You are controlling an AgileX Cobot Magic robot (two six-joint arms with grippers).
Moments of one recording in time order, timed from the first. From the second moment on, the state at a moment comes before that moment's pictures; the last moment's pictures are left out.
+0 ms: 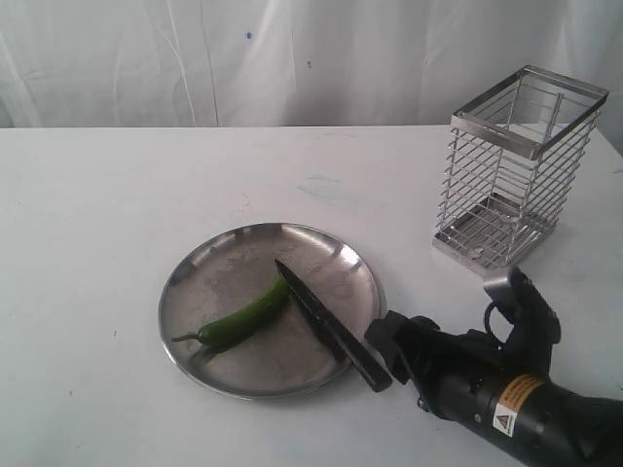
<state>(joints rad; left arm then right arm) 0.00 0.00 0.03 -0.11 0.44 0.20 0.69 1.64 -0.23 0.05 -0.86 1.03</state>
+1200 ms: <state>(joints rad) 0.00 0.00 0.03 -0.11 0.44 0.20 0.68 0.97 -0.58 0.04 0.75 0.16</state>
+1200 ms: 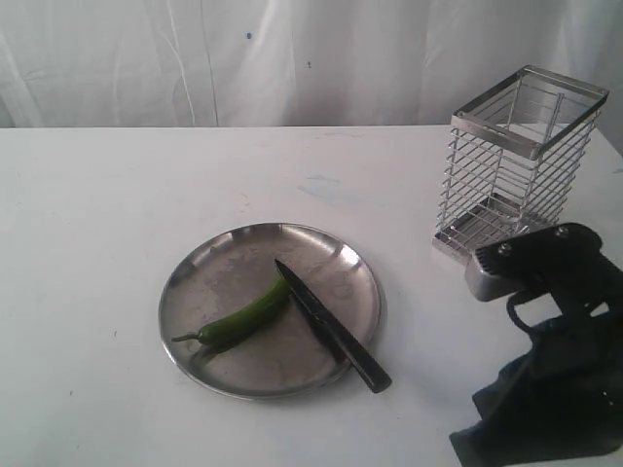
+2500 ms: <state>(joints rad) 0.00 0.00 0.03 -0.11 0.44 0.20 0.10 1.78 -0.94 0.94 1.07 -0.92</state>
